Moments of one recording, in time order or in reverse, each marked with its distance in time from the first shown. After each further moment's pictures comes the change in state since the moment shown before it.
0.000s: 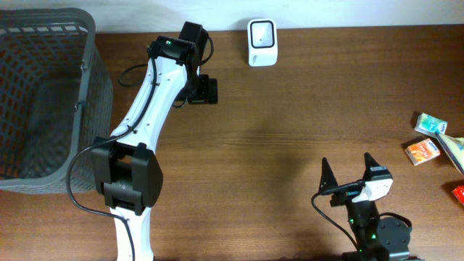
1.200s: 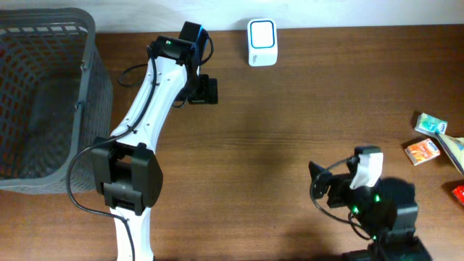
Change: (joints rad) left arm 0.000 0.000 0.000 0.000 0.000 0.000; right arm 0.034 0.403 0.377 -0.402 -0.156 0.158
